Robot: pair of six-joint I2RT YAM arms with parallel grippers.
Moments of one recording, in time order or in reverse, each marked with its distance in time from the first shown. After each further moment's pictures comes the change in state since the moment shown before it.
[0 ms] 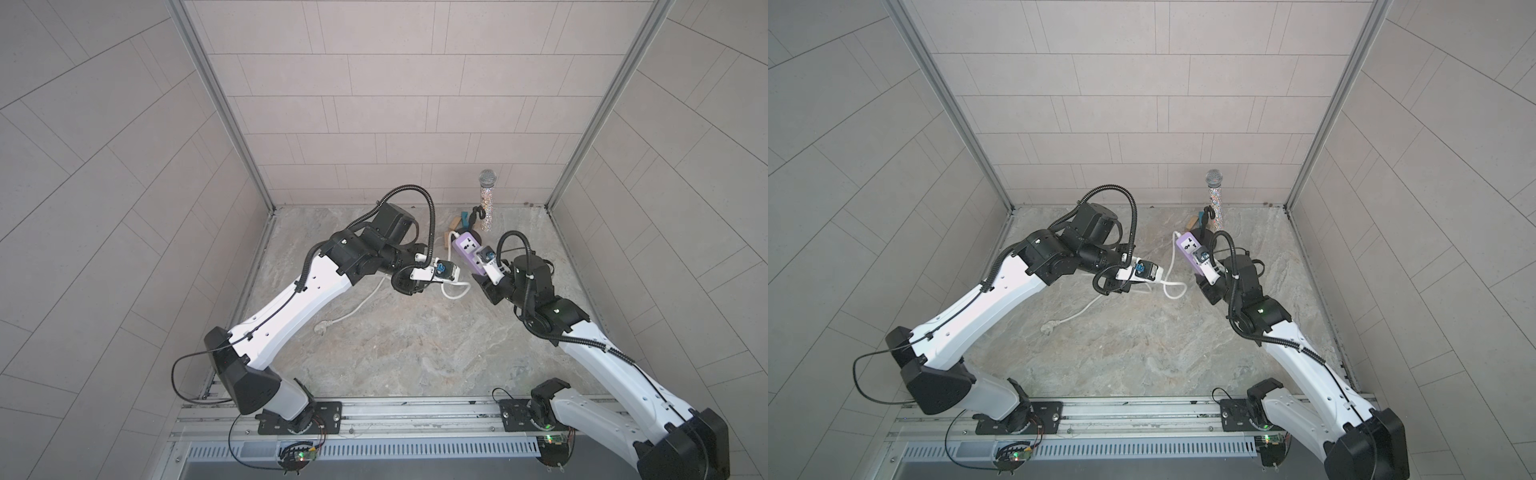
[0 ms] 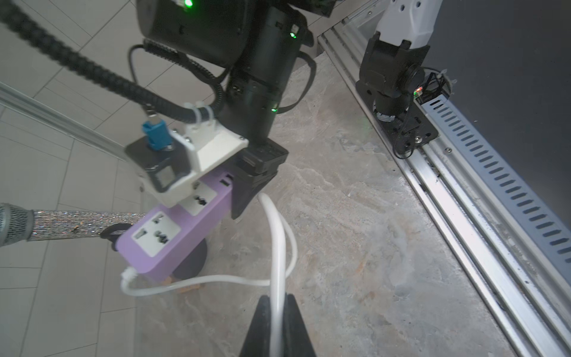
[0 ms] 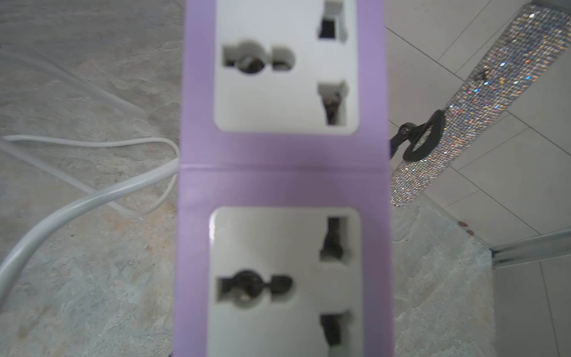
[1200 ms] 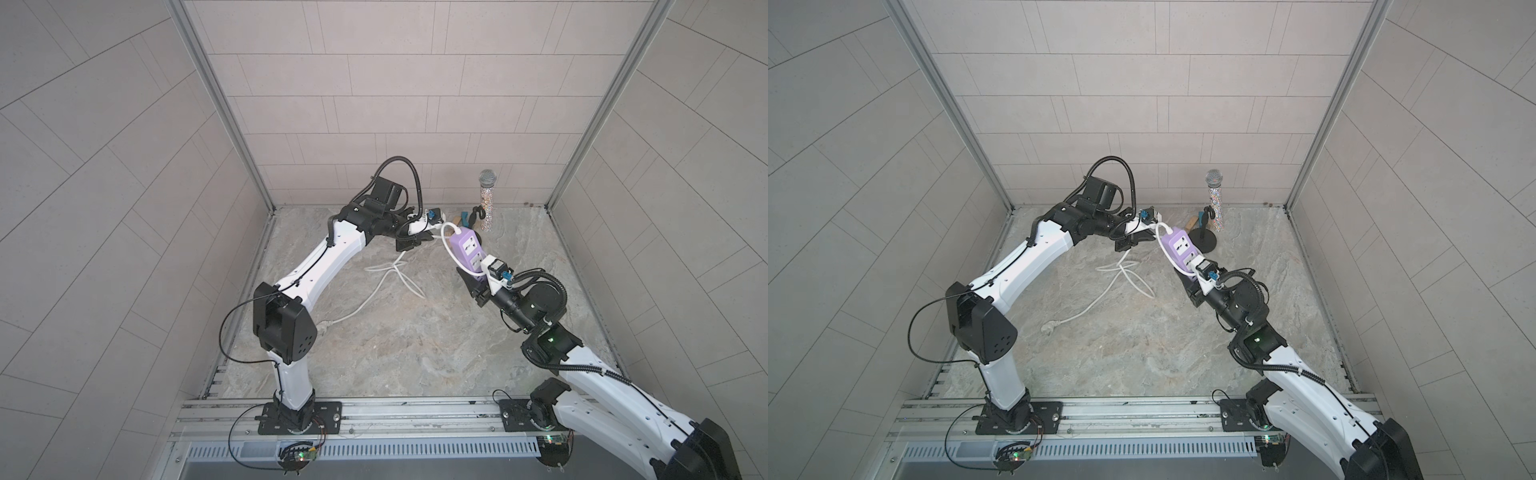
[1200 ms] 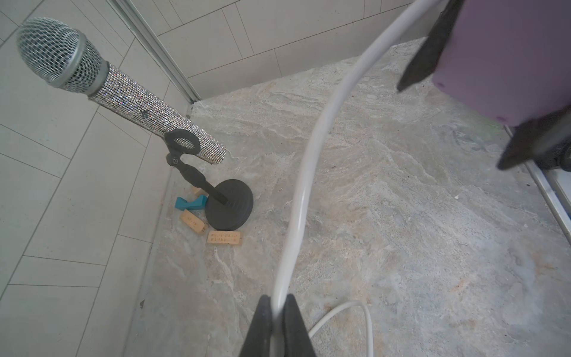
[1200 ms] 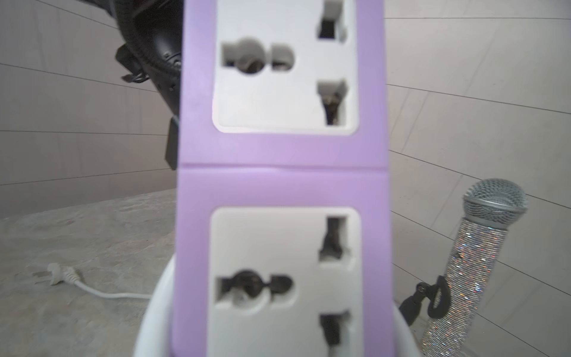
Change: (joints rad) left arm 0.233 0.304 0.092 0.219 0.075 -0.161; right arm 0.127 -0.121 -0.262 0.742 -0.031 0.161
